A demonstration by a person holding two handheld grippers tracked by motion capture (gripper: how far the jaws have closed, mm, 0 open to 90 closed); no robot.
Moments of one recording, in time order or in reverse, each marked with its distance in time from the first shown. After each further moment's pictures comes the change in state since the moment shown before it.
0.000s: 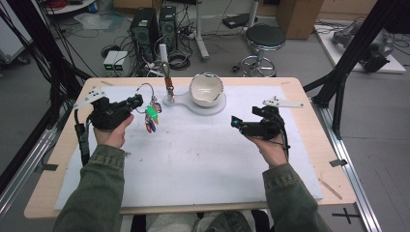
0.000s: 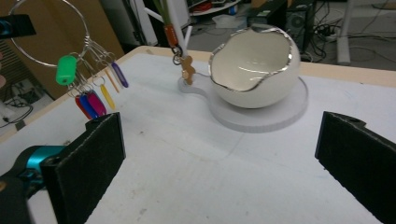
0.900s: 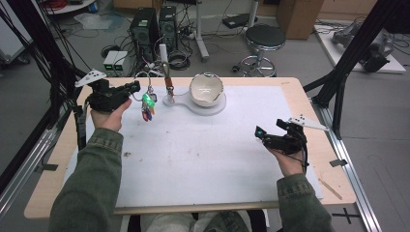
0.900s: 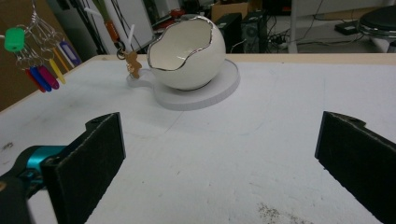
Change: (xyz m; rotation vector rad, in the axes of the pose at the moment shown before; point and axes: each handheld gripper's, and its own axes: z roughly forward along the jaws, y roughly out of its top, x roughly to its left) left arm 0.019 0.033 0.023 0.066 0.057 0.025; right arm -0.046 -0.051 -0.040 -0.087 -0.135 0.047
